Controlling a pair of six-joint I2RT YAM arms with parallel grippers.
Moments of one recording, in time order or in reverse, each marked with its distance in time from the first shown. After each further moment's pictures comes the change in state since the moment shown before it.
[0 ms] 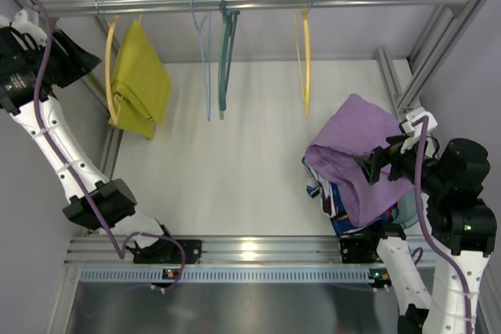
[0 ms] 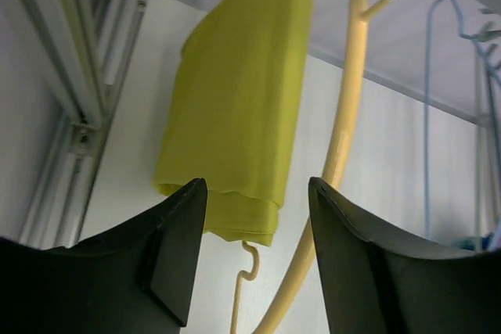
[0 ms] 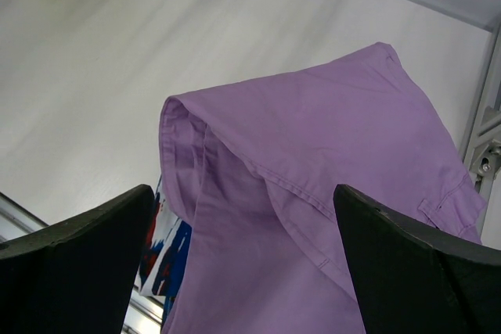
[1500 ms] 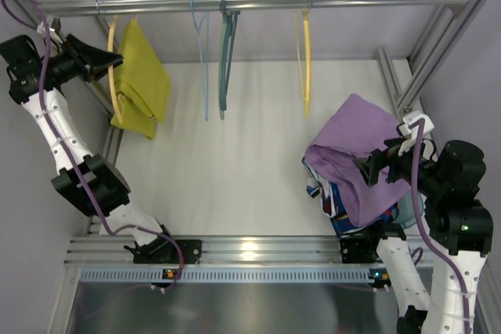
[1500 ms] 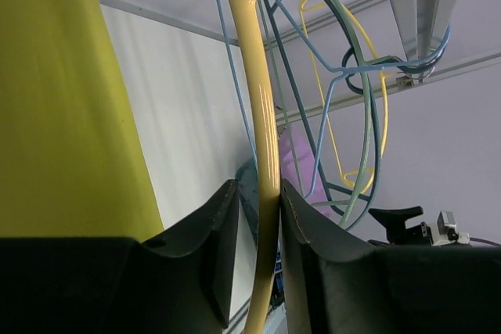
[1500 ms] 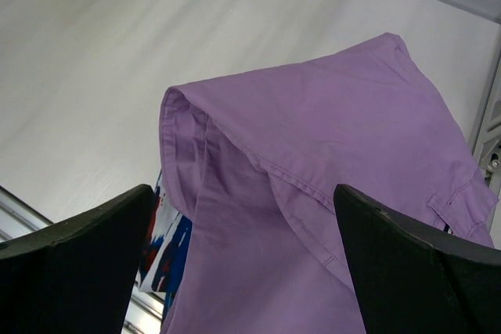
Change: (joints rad) left arm 0.035 0.124 -0.235 0.379 0.796 -0.381; right arm 0.000 -0.019 -0.039 0.003 -0.007 -0.006
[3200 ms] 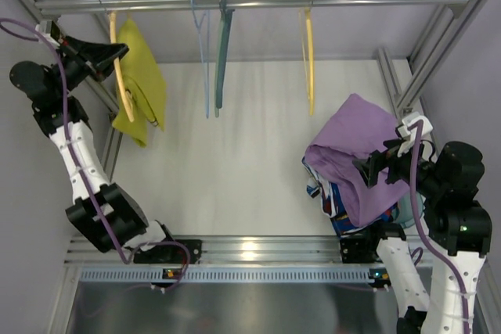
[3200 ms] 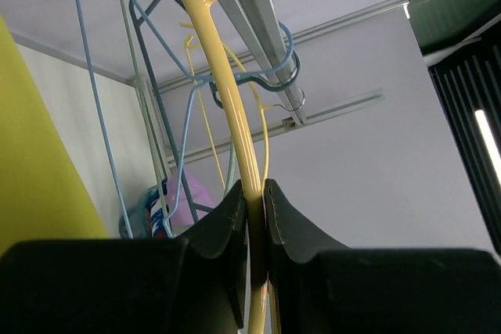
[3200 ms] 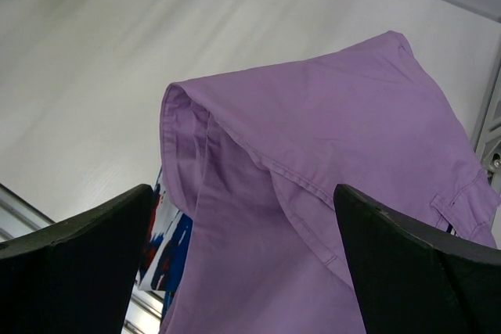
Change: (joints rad) left arm -0.044 -0.285 -0.495 1.163 -0.087 -1.140; right arm 0.000 -0.011 -0.016 0.004 -0.006 -0.003
